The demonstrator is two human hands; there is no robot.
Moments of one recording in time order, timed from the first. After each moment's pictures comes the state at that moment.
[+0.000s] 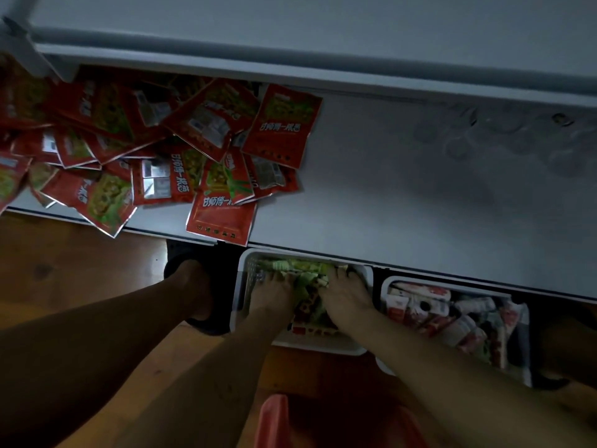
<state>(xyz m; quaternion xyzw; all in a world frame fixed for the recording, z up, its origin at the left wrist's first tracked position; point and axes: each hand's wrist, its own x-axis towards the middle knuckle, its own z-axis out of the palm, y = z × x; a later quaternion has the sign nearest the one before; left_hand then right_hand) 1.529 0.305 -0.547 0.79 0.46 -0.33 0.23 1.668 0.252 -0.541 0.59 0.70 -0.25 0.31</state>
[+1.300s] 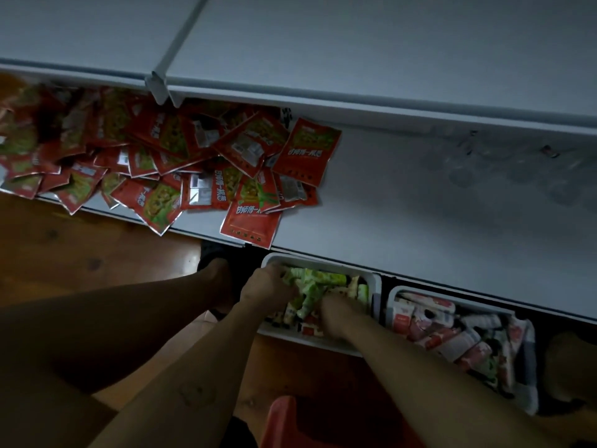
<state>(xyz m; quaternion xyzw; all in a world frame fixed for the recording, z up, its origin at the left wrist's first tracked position) 1.497 0.320 -0.493 0.67 0.63 -0.11 0.36 1.642 0.245 -0.526 0.65 0.61 -0.43 0.19</state>
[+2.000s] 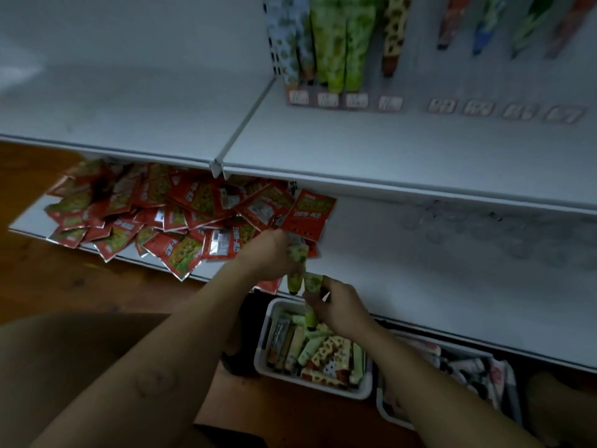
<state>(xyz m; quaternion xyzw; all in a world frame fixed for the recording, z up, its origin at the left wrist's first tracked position) 1.526 0.370 -0.320 0.82 0.50 -0.06 0.26 1.661 0.259 -0.410 0.66 0.56 -0.42 -0.28</state>
